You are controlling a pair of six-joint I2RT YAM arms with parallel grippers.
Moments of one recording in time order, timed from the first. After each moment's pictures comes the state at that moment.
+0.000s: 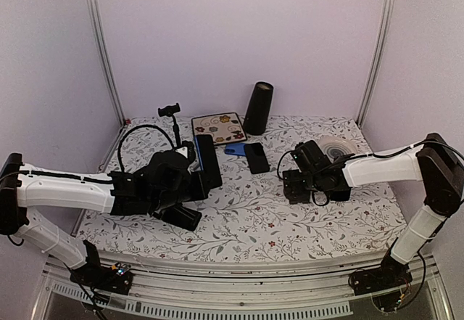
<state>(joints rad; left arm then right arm) -1.05 1.36 0.78 0.03 -0.36 -0.86 0.73 1.65 0.90 -0.17 0.41 0.47</state>
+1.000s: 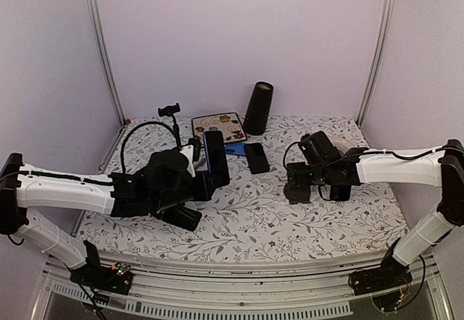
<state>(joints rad) -1.07 1.36 0.78 0.10 -0.32 -0.77 0.73 1.54 0.93 -0.28 0.41 0.49</state>
